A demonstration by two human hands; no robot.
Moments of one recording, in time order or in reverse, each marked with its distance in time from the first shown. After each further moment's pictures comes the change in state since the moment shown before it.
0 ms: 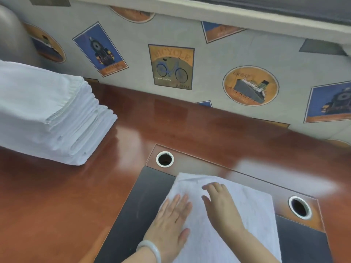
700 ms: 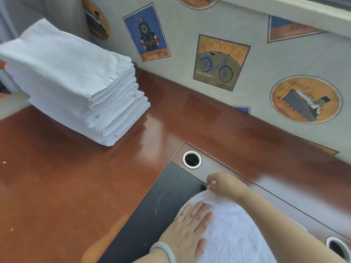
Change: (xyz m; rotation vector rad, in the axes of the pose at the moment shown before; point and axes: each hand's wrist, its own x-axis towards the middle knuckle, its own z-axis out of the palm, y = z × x) left_hand 0.001 0.002 0.008 0.031 0.049 -0.024; right_hand 0.123 -0.042 0.001 -0.126 -0.739 -0.005
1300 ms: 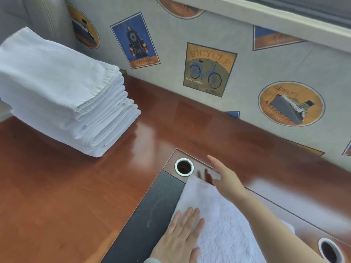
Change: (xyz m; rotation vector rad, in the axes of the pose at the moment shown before) left_hand 0.002 -0.006 -0.001 -0.067 0.022 -0.003; right_hand 0.006 0.024 -0.005 0.526 0.345 -0.030
